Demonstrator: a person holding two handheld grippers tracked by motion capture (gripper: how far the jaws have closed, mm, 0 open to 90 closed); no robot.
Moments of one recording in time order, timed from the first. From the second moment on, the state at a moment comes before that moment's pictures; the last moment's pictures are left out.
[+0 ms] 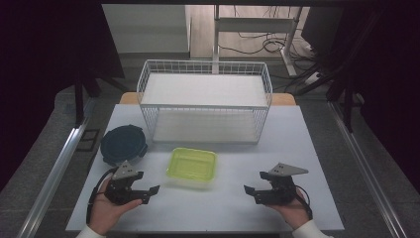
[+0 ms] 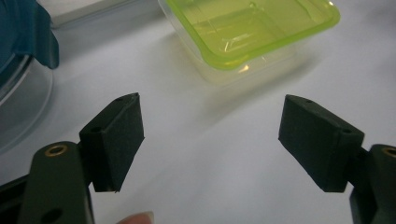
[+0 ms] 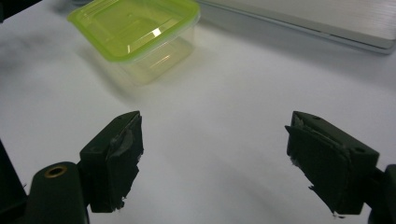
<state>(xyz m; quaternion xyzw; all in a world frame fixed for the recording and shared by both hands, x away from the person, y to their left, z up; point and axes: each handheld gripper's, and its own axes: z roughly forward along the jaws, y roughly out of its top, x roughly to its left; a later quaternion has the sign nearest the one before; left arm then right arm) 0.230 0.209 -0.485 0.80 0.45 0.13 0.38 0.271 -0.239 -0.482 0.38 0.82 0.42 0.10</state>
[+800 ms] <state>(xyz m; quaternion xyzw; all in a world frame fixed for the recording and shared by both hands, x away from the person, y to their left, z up) 0.271 0.277 -0.396 0.78 0.45 0.21 0.38 0.263 -0.226 -0.478 0.36 0.83 0.42 0.10</state>
